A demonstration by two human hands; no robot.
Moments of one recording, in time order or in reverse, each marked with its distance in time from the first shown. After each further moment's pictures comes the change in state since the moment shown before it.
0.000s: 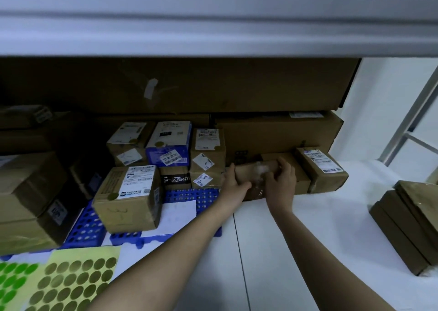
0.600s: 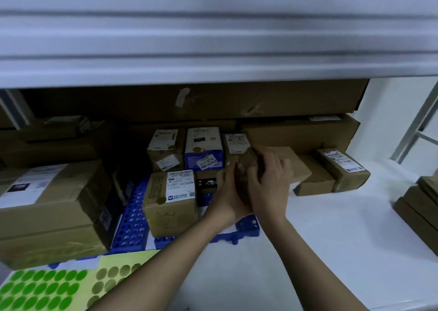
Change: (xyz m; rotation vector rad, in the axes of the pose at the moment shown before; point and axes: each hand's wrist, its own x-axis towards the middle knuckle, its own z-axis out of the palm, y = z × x) left_hand -0.062 -0.001 -0.120 0.378 0.059 0.343; right_hand -0.108 -0.118 0.057 -0.203 0.100 -0.430
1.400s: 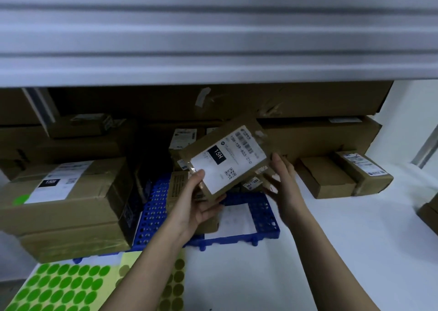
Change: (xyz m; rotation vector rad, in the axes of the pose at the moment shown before) left_hand -0.044 -0.045 -0.108 -1.074 0.046 -0.397; right_hand 0.000 0.001 0.025 0.940 -0.431 0.650
